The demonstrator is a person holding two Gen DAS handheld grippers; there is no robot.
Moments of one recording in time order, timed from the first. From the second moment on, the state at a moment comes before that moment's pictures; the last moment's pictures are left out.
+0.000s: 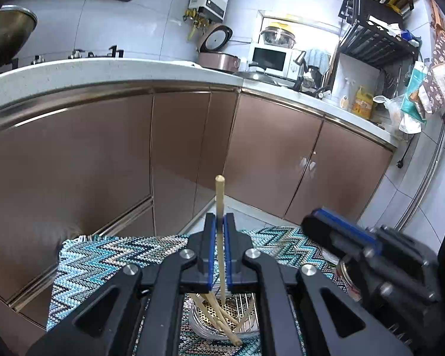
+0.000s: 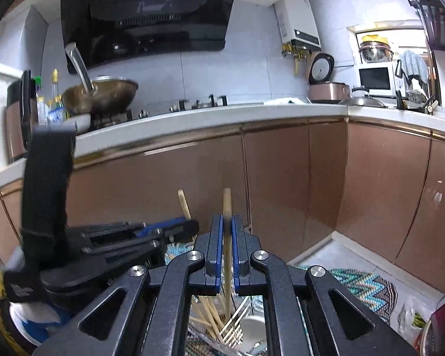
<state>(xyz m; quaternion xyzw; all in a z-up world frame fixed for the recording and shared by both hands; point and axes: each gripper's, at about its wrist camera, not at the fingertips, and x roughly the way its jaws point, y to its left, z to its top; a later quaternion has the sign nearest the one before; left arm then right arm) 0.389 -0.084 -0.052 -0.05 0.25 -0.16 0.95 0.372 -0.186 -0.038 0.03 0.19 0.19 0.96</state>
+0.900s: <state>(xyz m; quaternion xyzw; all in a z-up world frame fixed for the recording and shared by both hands) 0.202 -0.047 0.039 0.00 0.12 -0.06 0.99 0.199 -0.219 0.042 0.01 0.09 0.01 1.00</state>
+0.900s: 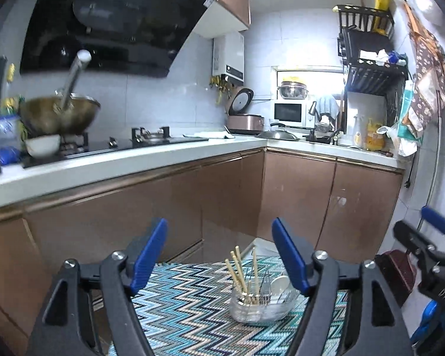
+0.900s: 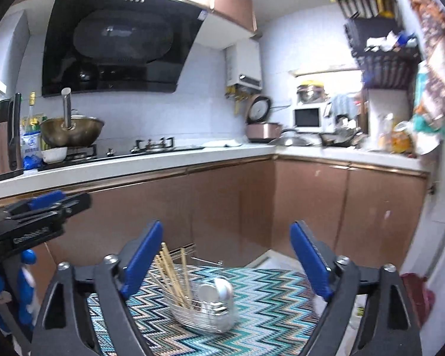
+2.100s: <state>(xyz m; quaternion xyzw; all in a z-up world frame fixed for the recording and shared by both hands) 0.037 -0.018 0.037 0.03 0.06 -0.01 1.00 0.035 -0.194 0.042 -0.03 0.05 -0.07 1.00</state>
